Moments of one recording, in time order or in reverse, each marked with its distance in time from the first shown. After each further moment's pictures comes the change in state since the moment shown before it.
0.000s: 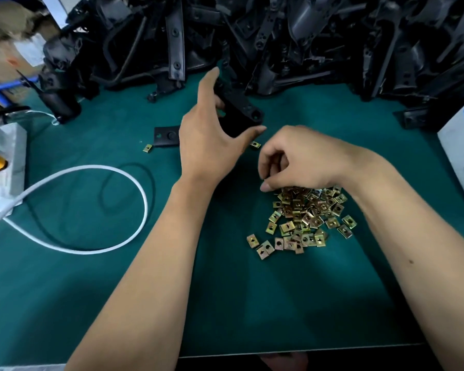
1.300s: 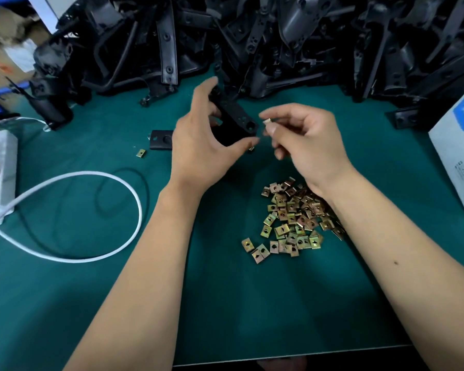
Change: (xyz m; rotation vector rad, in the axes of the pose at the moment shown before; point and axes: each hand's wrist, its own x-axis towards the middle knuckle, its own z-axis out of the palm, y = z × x) left_hand 0.000 -0.004 -0.002 -0.062 -0.084 0.029; right_hand 0.007 0.017 0.025 0.863 0.677 -0.095
